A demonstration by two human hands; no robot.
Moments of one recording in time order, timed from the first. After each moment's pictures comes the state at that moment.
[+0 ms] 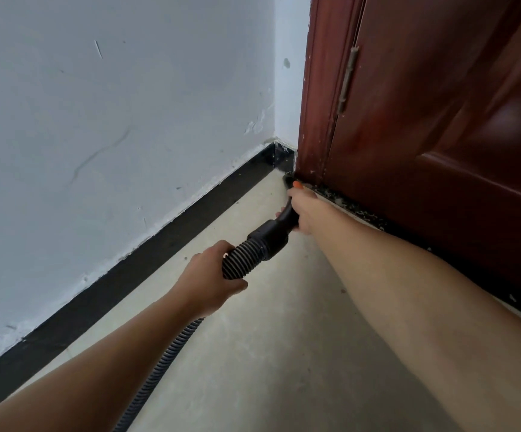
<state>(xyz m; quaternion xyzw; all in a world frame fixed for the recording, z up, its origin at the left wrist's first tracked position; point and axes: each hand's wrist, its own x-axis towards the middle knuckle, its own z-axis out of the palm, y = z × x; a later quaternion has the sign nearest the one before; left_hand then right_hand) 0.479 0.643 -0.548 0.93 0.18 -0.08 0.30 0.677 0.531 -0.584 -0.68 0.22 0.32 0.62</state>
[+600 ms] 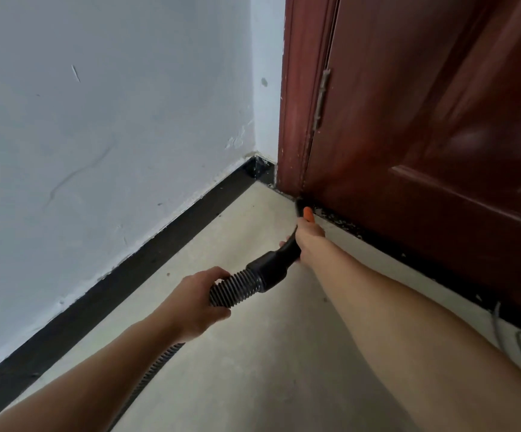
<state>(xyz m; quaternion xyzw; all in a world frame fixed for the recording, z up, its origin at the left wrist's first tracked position) 0.474 0.648 -0.551 0.93 0.11 -0.15 0.30 0.656 0.496 -0.605 -0.61 0.32 0.24 0.69</state>
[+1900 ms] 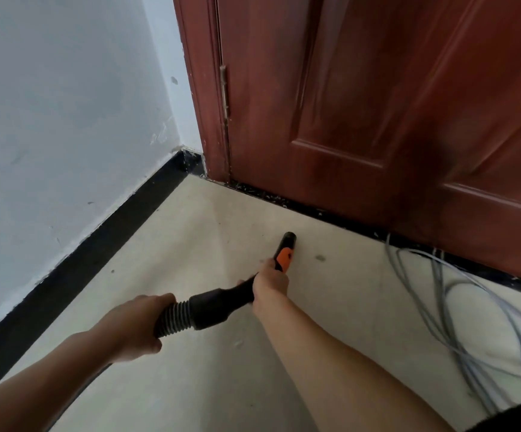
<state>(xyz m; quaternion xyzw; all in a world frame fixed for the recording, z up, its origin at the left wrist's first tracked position) 0.419 0.632 -0.545 0.96 -0.04 -0.27 0.05 0.514 0.437 -0.647 -0.56 0.47 0.17 0.66</state>
